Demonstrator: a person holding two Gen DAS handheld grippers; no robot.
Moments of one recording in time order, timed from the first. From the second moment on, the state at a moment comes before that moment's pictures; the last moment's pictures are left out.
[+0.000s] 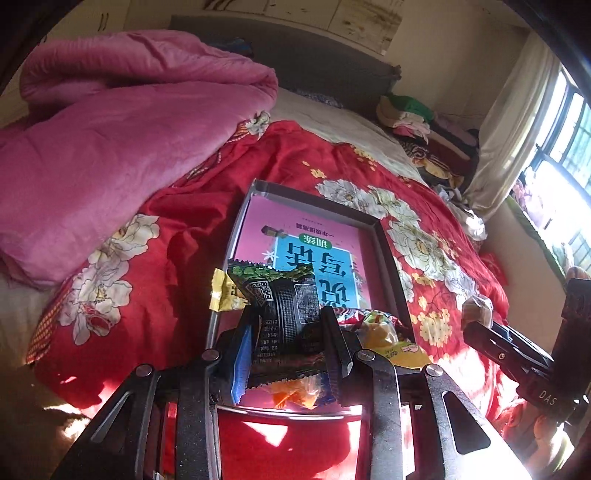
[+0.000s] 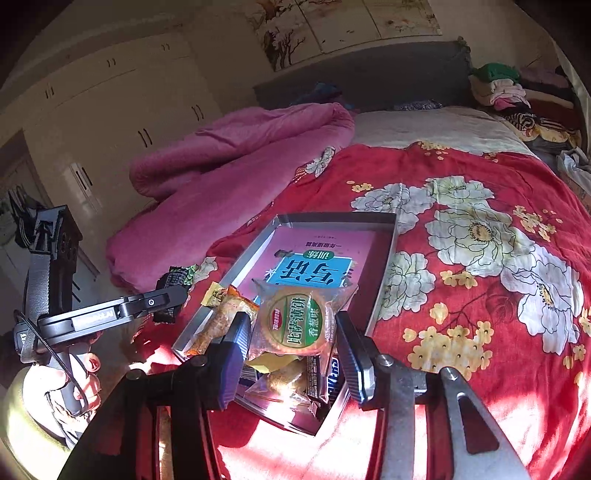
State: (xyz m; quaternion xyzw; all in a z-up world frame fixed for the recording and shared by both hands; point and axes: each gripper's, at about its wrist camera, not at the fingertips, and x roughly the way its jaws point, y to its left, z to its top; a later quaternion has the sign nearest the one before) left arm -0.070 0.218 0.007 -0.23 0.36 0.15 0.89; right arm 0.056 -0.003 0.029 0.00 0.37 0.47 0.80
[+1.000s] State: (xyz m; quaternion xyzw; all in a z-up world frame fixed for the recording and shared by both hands) left arm -0.065 0.222 -0.042 -0.20 0.43 0.13 0.87; right arm 0.024 0.076 0.007 -0.09 0.38 0.50 0.78
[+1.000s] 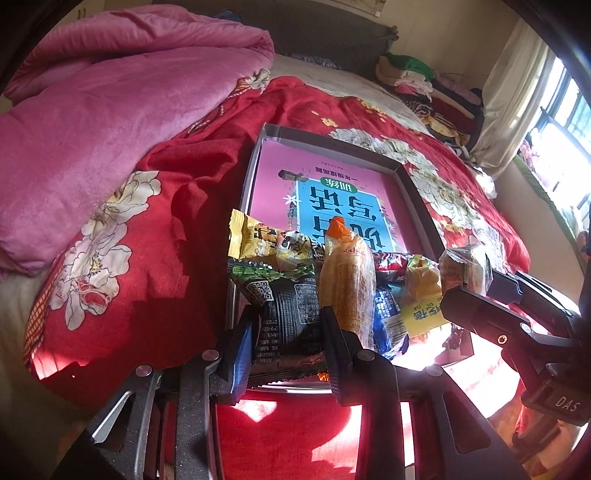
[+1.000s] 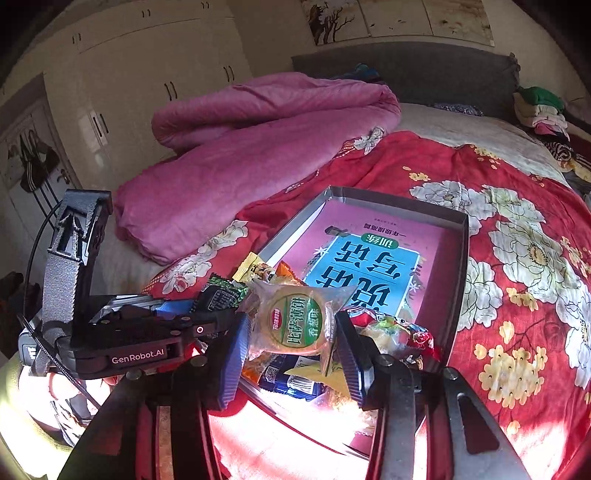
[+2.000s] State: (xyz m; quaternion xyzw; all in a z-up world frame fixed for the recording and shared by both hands) left arm -0.061 0.218 -0.046 -0.20 0.43 0.12 0.87; right arm 0.025 0.097 -0.029 -0.15 0.40 0.48 0.77
